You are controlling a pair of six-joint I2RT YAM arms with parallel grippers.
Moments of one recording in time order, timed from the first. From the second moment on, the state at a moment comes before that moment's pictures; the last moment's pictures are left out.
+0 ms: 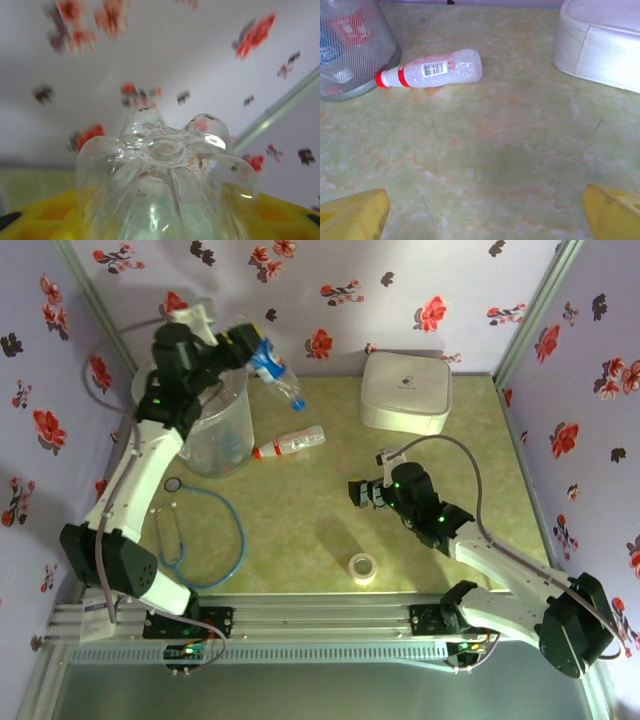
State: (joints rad) left arm -0.26 1.51 1.65 -0.16 0.24 -0.57; right arm 0.67 1.03 0.62 -0.12 0.14 0.25
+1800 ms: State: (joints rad) left arm -0.07 1.81 1.61 -0.08 0.04 -0.01; right arm 0.66 1.16 0.65 -0.17 0.13 0.26
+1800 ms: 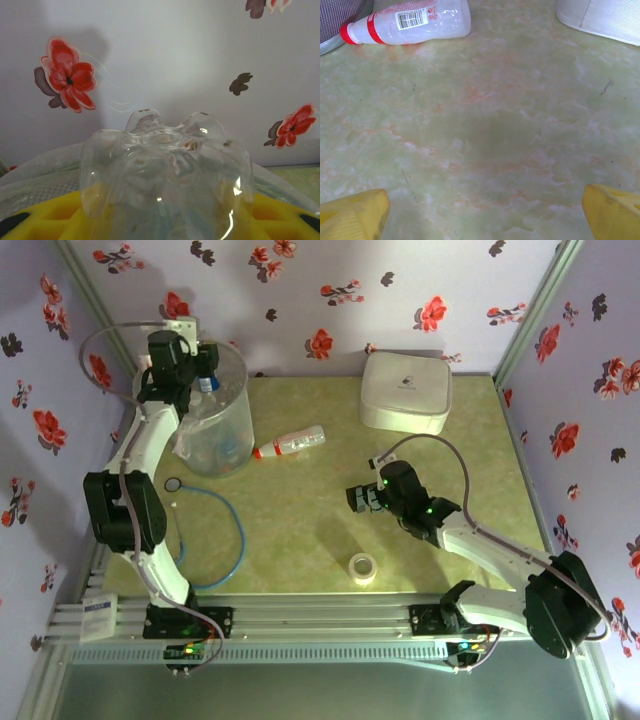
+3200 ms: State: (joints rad) left arm -0.05 1.81 1.90 -0.47 0.09 -0.06; right arm 0.66 1.19 0.65 -0.17 0.11 0.26
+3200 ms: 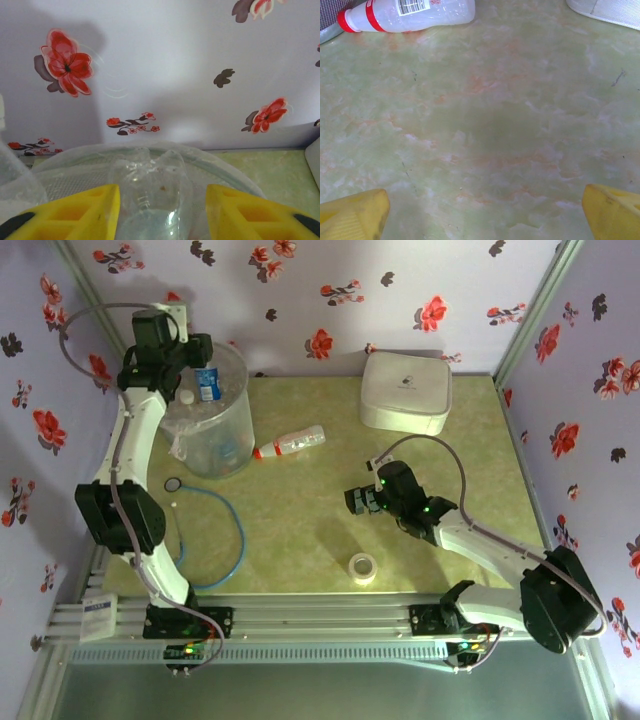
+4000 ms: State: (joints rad) left arm -0.07 1.83 1.87 -0.39 0.09 -0.08; right arm 0.66 1.21 0.66 -0.17 0.10 0.26
